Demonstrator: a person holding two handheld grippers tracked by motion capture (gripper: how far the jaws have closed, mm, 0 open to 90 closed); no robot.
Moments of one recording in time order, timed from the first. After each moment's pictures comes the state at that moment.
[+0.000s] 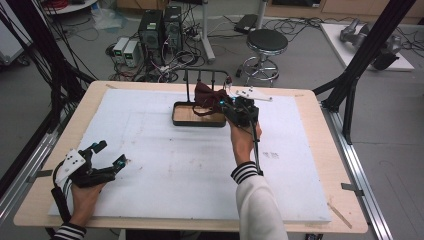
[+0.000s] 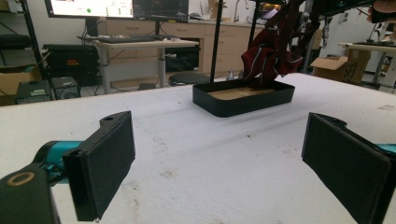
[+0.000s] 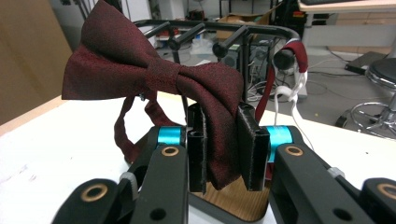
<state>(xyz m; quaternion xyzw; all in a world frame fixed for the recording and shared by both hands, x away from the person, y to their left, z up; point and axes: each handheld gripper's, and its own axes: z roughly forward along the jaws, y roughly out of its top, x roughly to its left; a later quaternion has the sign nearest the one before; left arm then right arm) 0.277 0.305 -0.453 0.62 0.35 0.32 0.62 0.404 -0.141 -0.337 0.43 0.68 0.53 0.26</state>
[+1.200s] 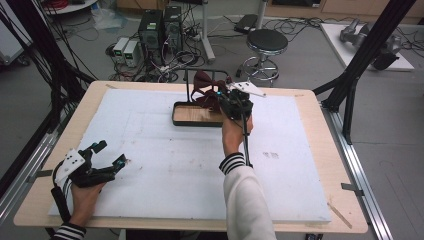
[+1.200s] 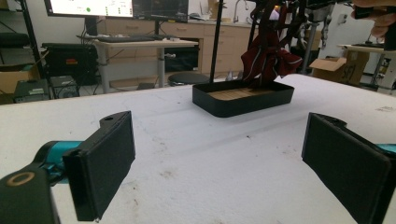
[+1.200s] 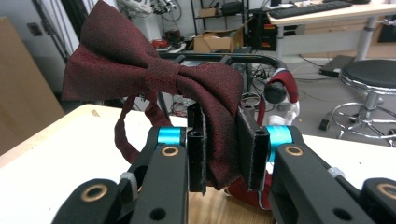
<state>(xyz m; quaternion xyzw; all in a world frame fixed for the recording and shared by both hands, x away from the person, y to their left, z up) 0.278 0.306 -0.453 0.62 0.36 0.31 0.62 0.419 -0.123 -0.332 0.48 0.62 0.54 0.29</state>
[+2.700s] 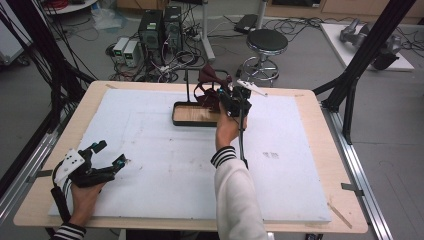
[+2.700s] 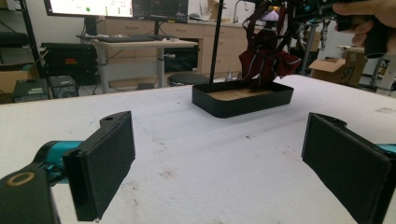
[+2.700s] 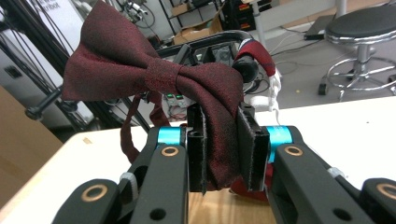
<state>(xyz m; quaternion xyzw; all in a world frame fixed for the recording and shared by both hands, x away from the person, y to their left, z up) 0.278 0.306 -0.453 0.62 0.36 0.31 0.62 0.440 -0.121 -0.346 0.58 0.55 0.56 0.23</state>
